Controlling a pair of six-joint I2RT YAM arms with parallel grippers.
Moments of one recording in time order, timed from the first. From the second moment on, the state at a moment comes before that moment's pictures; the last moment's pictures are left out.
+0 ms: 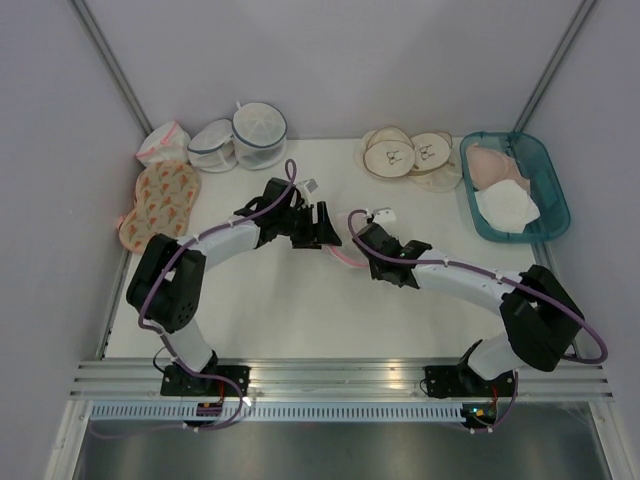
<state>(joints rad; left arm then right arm) -0.49 1.74 1.09 -0.13 0.56 -0.54 0.79 1.51 0.90 -0.46 0.49 0.52</state>
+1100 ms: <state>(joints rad) -0.60 1.43 0.69 0.13 0.32 -1.04 0.80 1.47 0.84 -0.10 -0.41 0.41</state>
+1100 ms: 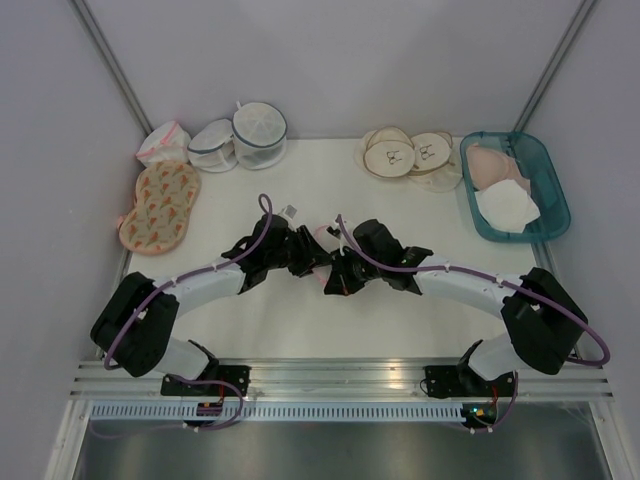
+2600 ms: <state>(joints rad) -0.45 1.40 0.88 -0.22 0.17 -0.65 0.79 1.50 0.92 -0.48 0.31 0.50</state>
